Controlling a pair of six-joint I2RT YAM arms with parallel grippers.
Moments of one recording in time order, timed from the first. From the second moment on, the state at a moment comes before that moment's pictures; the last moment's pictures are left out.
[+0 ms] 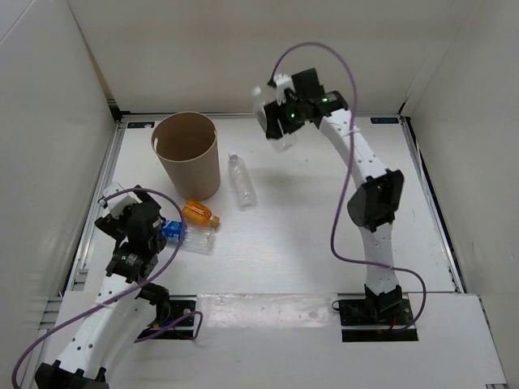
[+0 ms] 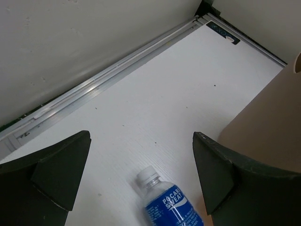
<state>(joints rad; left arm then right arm) -0.31 0.57 0.50 -0.27 -1.04 -0.41 0.47 2.25 2.37 -1.00 -0.32 -0.13</state>
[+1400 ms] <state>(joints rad) -0.38 0.89 0.88 -0.77 -0.72 -0.39 0.77 2.39 2.48 0.01 -0.64 0.02</state>
